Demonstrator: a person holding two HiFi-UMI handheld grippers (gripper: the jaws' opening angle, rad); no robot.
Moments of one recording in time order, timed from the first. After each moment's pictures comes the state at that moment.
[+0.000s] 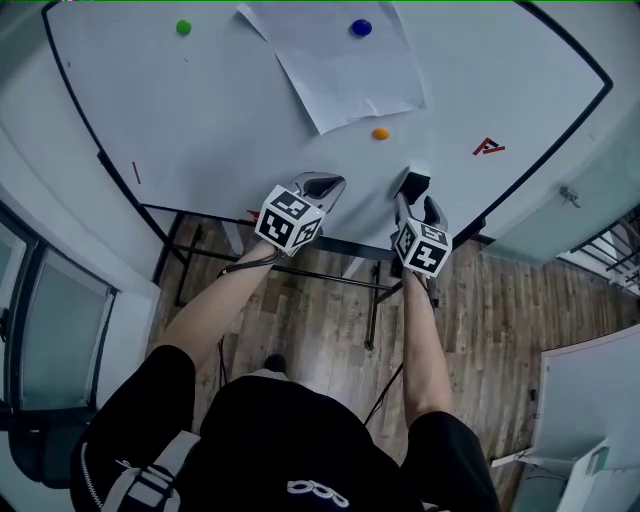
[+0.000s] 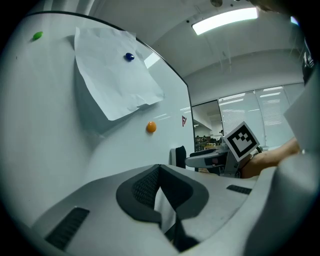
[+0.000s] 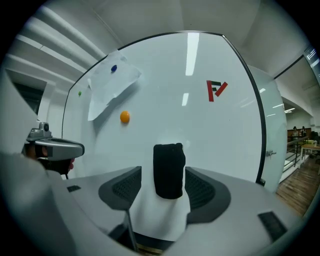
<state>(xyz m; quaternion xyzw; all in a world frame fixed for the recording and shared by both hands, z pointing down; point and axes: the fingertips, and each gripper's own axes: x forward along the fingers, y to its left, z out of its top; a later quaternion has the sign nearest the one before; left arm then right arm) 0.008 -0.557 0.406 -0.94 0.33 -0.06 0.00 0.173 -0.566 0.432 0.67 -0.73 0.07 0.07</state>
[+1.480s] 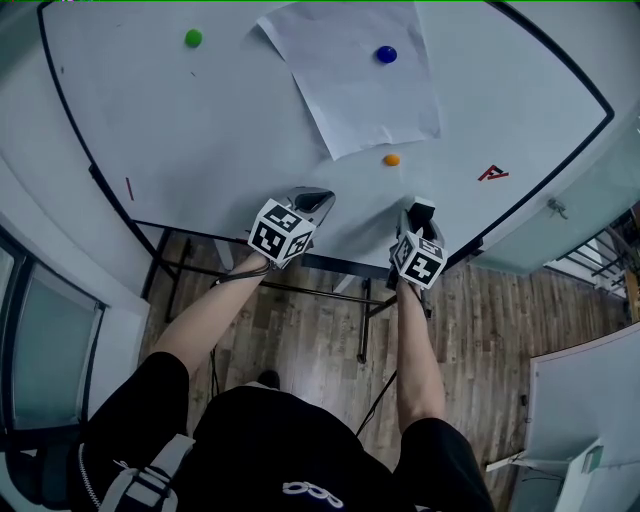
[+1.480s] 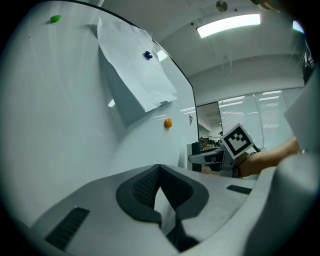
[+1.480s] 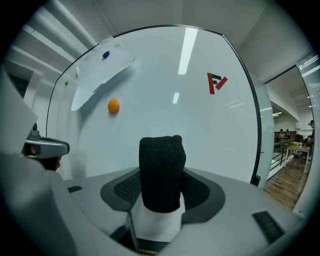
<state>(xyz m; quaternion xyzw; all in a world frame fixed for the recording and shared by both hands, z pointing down) -0.032 -0.590 0.420 -0.95 0.32 -0.05 -0.01 0.174 -0.590 0.443 0.73 -0.68 0.07 0.08</state>
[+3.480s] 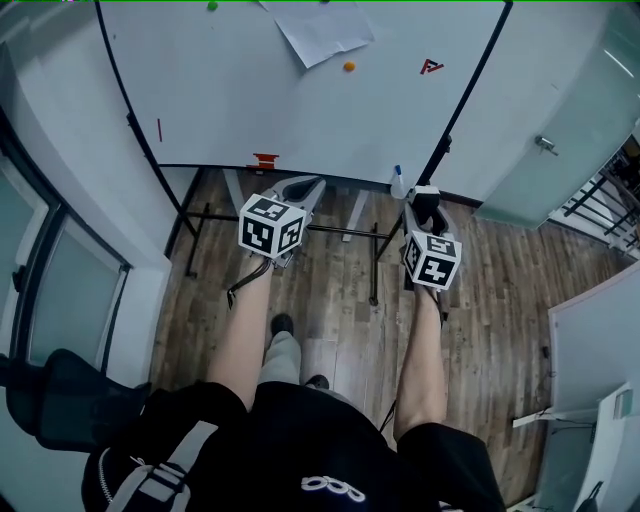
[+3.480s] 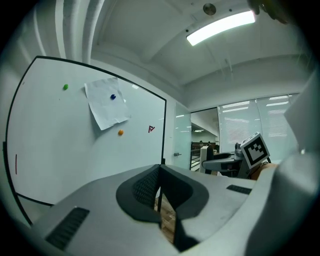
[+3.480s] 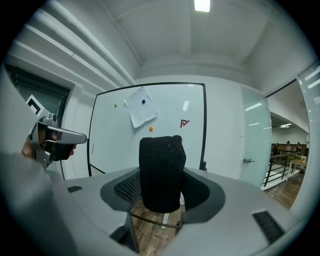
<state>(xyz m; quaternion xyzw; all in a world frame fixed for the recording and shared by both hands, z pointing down) -0.011 -0.229 0.398 -0.93 0.37 -0.04 -0.05 0.200 -0.203 0.422 0.68 -0.72 0.03 0.11</state>
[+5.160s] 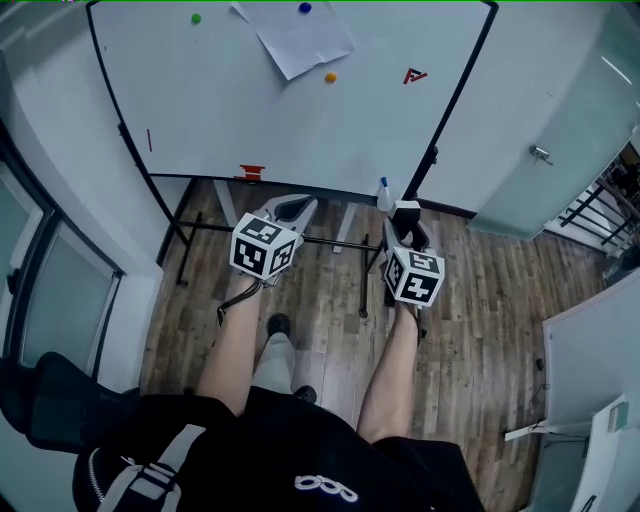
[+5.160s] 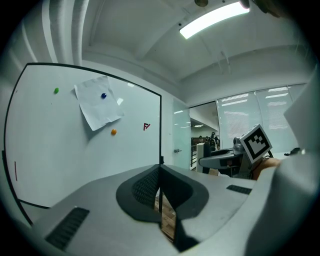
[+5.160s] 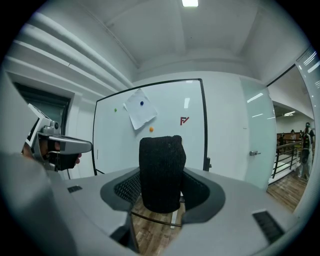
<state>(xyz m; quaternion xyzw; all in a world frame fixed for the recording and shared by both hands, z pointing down) 0.032 -0.224 0.401 -0.93 0.37 -0.06 -0.03 0.214 -0.207 0.425 0.66 -0.74 0.06 0.09</state>
